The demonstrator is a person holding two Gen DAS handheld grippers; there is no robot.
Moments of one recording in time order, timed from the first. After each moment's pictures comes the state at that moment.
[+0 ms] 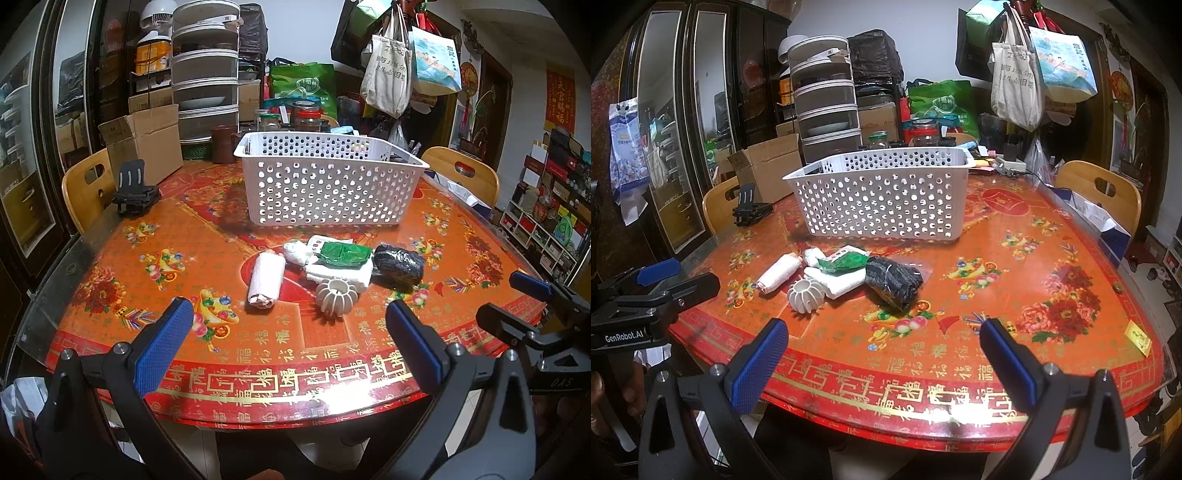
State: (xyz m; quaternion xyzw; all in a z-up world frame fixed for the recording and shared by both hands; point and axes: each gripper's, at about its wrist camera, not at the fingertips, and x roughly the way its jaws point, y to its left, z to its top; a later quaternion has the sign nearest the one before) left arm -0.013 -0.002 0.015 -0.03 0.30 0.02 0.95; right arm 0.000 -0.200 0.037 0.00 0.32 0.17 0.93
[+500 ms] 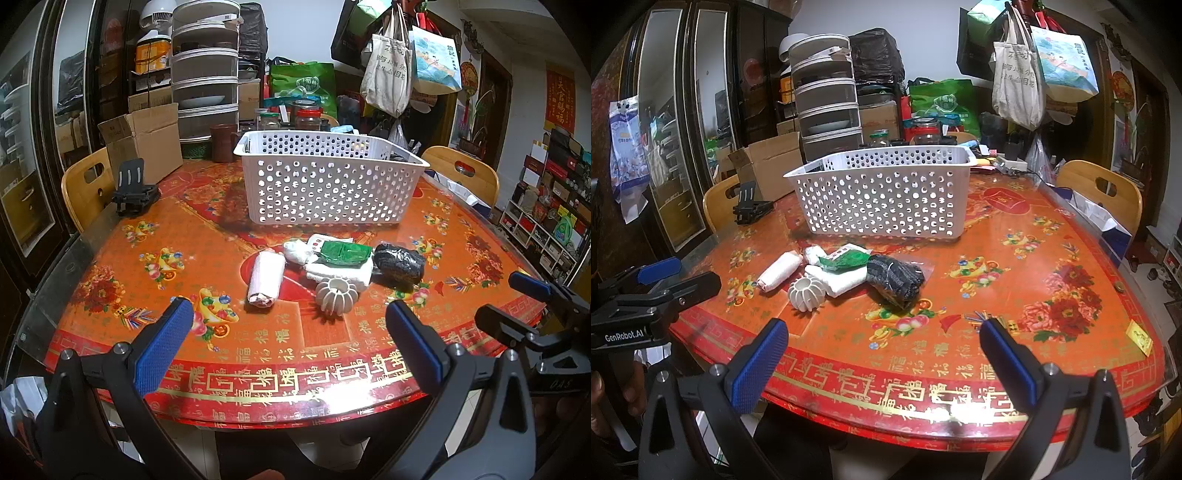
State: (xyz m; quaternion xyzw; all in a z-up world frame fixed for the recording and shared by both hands) left arm -0.013 -0.002 0.015 -0.03 0.30 0.02 0.95; right arm -0.001 -0.199 0.035 -0.01 0.32 0.17 0.93
